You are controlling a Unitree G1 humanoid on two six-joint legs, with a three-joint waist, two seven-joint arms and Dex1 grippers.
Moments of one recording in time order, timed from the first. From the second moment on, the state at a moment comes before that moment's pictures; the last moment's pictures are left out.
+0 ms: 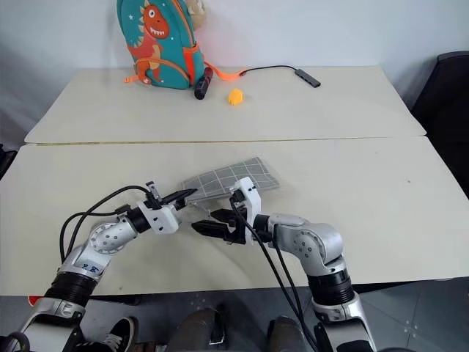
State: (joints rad) left arm -0.37 0.58 -0.12 0.36 0.33 -0.71 -0.34; right arm -0.48 -0.13 0.15 -0.20 0.65 1.09 0.58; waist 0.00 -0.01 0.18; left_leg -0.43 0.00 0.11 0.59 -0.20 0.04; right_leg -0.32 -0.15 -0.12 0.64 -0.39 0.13
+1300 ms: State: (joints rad) left arm -0.30 0.62 -0.08 0.37 0.00 -0.70 -0.57; right arm -0.52 -0.53 0.02 0.05 0.53 0.73 0.86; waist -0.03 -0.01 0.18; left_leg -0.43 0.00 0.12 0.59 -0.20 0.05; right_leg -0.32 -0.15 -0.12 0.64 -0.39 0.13
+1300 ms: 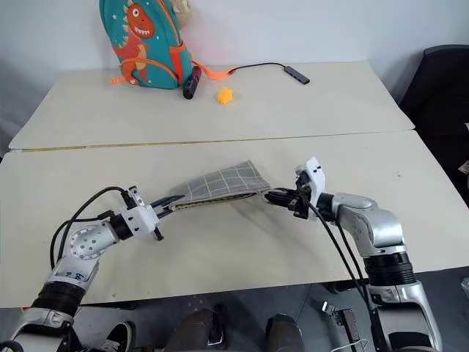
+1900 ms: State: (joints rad) left arm -0.30 0.60 -0.08 0.37 0.00 -0.67 -0.60; right arm -0.42 -0.57 -0.03 -0.28 0.53 0.64 0.87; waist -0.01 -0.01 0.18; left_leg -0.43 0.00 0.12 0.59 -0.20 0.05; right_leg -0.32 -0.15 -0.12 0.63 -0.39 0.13
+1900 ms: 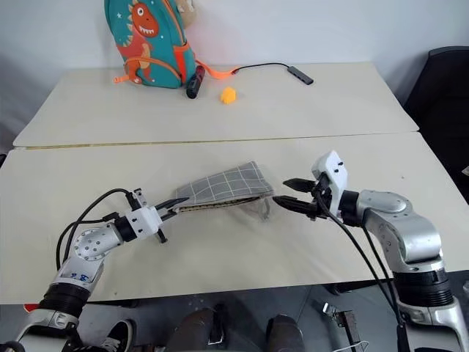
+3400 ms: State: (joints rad) left arm -0.30 0.55 -0.09 0.21 0.03 -0.53 -0.61; right arm -0.33 -0.46 0.27 -0.19 0.08 -0.13 0.80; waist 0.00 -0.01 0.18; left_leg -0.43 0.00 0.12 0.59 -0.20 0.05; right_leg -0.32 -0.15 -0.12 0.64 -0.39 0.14
